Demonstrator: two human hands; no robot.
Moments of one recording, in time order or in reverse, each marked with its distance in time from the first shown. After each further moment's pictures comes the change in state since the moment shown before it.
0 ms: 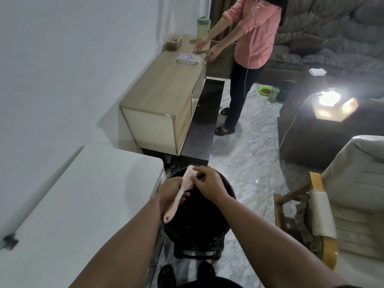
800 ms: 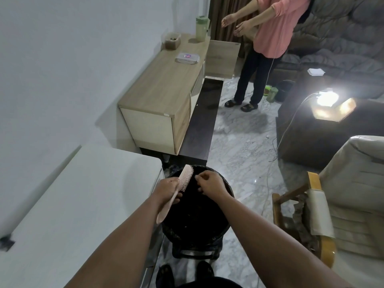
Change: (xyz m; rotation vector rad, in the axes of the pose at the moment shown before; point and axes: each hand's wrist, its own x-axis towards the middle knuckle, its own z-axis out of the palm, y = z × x) left_hand 0.014 -0.008 -0.015 0.213 0.067 0.078; right_hand 0.001 0.000 -0.006 0.136 -0.096 0.280
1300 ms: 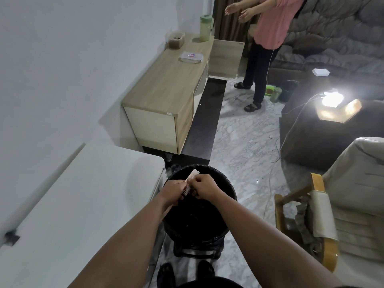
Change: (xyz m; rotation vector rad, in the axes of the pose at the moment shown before) left_hand -0.014 0.004 0.009 0.145 -0.062 0.083; right_hand -0.002 -0.009 0.022 0.091 -0.212 0.042
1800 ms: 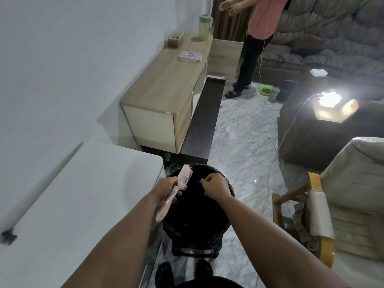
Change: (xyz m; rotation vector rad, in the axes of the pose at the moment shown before) left_hand 0.009 -0.008 -0.020 -0.319 -0.069 -0.245; right_hand -0.005 0.017 -0.030 -0.298 0.259 0.032
